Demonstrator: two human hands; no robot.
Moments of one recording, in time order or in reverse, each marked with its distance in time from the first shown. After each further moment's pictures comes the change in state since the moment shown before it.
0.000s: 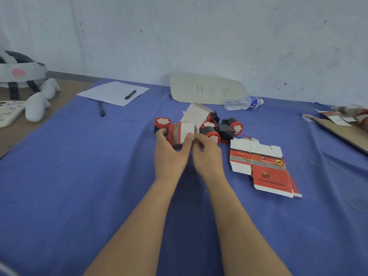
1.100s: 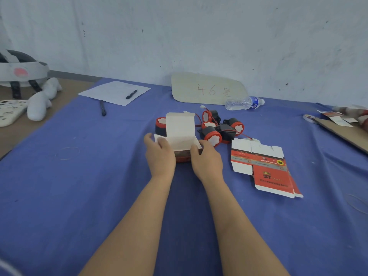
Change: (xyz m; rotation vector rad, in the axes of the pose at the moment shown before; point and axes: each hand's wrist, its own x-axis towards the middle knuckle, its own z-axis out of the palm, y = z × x) left_hand 0.007 0.002 -0.007 -0.077 0.175 -0.262; right_hand -0.001 0.010 0.008 -0.233 -0.062 0.166
